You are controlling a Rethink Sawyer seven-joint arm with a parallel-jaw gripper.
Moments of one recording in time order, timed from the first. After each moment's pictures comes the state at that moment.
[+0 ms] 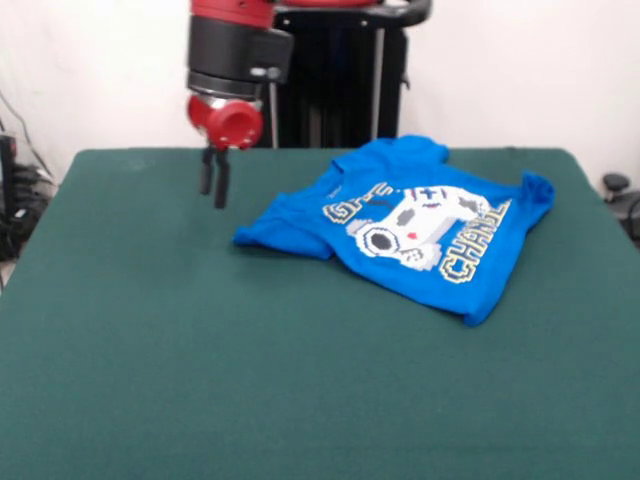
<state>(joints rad) -0.52 -0.65 -0.03 2.04 -0.18 -0.16 2.52</state>
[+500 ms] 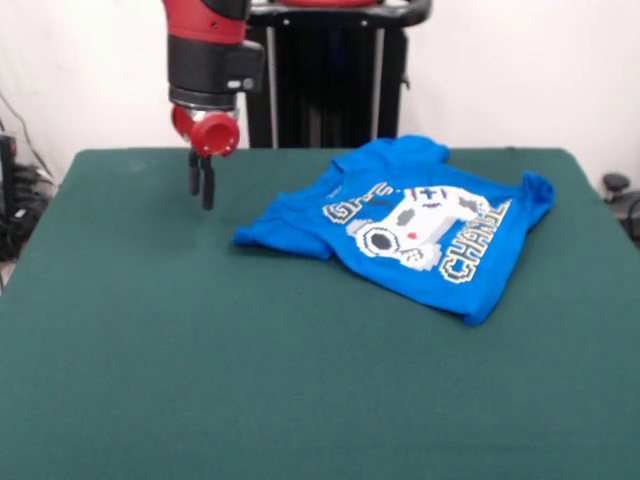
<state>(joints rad) -0.62 -0.58 -0.01 2.04 -0.29 -0.16 2.52</state>
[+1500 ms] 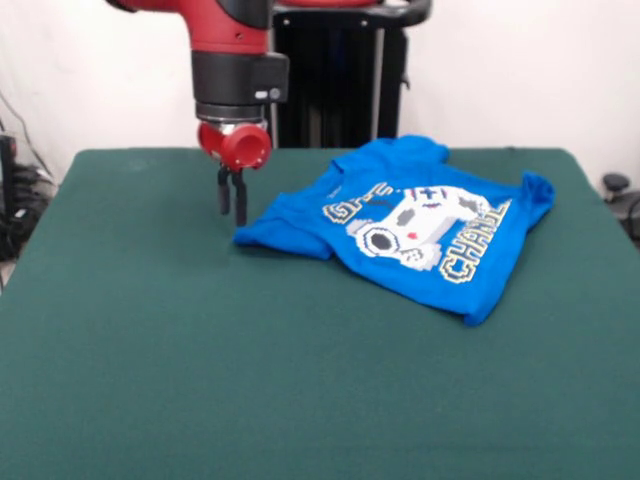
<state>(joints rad) -0.65 -0.56 0.09 2.05 -0.30 -0.19 2.52</state>
